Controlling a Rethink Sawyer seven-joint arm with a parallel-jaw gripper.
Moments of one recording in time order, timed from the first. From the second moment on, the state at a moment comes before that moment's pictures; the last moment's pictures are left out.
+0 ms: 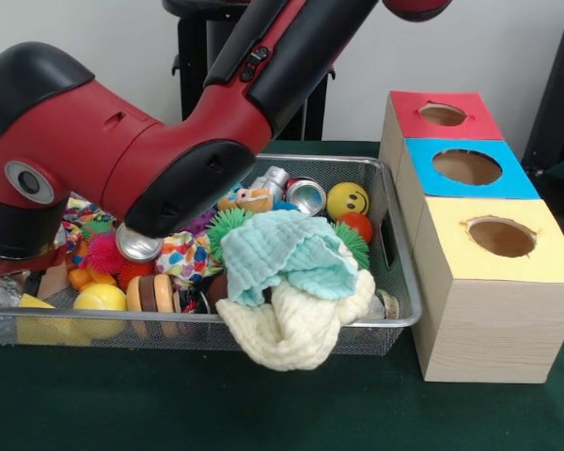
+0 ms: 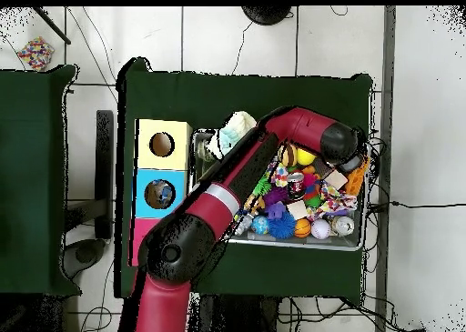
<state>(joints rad) -0.07 0.53 -1.32 0.57 -1.89 -0.86 3.78</state>
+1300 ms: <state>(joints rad) -0.07 0.58 -1.38 0.56 -1.96 -1.01 3.78</state>
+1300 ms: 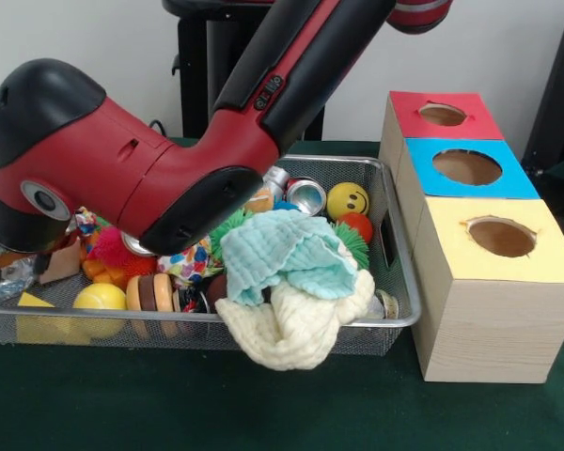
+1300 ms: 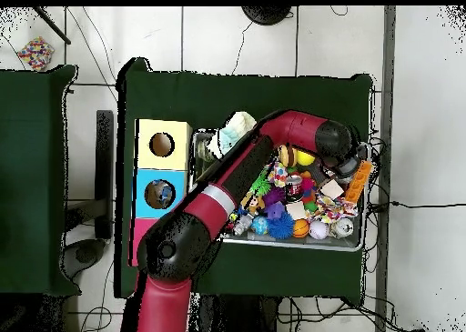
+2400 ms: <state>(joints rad) -0.09 0.61 -1.39 0.51 -1.96 -1.01 3.78</state>
